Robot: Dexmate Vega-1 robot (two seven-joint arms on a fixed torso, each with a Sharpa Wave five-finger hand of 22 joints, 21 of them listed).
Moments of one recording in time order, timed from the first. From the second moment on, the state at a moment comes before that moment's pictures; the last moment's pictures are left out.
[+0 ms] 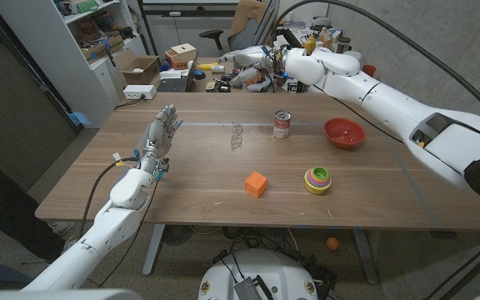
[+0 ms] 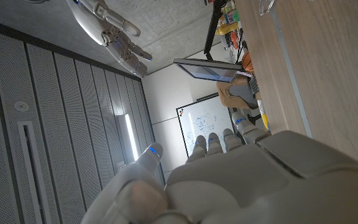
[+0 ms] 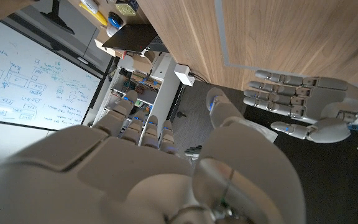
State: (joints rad) left arm 1.12 0.61 0.24 -1.54 -0.65 -0.44 0.03; left_hand 0.01 0.06 0.57 0.19 0.25 -0.09 0.07 0.19 0.17 -0.13 0.04 0.21 0.18 -0.16 0.06 0.20 0.18 -0.03 0.03 0.32 0.18; right arm -0.03 -0.48 -0.95 -1.31 -0.70 0.32 0.20; right_hand 0.56 0.01 0.59 -0.19 0.19 0.02 -0.01 0.18 0.19 0.03 0.00 0.18 0.20 0.02 -0.01 0.18 0.18 0.22 -0.01 0.20 0.17
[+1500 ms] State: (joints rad) left arm 1.10 0.62 0.25 -1.58 -0.62 -0.41 0.06; left_hand 0.01 0.06 0.57 0.19 0.25 -0.09 0.07 0.18 0.17 -0.13 0.04 0.20 0.18 -0.16 0.06 0.19 0.18 -0.03 0.03 0.32 0.19; right arm 0.10 -0.44 -1.22 -1.19 -1.24 0.28 0.07; right_hand 0.53 -0.10 0.57 -0.15 0.20 -0.03 -0.03 0.19 0.20 -0.01 -0.02 0.20 0.21 -0.01 -0.01 0.19 0.18 0.22 0.03 0.20 0.17
